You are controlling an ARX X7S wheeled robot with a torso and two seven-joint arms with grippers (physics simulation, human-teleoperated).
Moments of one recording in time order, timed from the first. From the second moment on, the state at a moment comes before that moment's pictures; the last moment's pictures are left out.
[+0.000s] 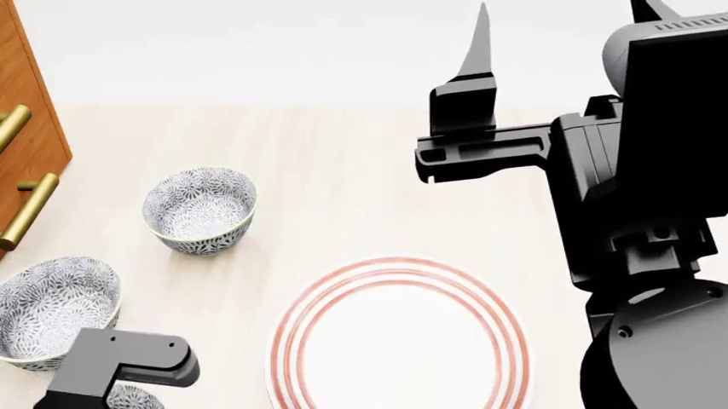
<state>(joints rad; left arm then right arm) -0.61 -0.45 0.33 0.12 -1.75 -1.28 -1.16 0.85 0.42 -0.04 -0.64 0.65 1.02 0.31</state>
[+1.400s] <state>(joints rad) -0.54 -0.50 0.41 0.23 -1.42 -1.17 -0.89 0.82 0.44 -0.04 -0.64 0.66 0.99 0.33</state>
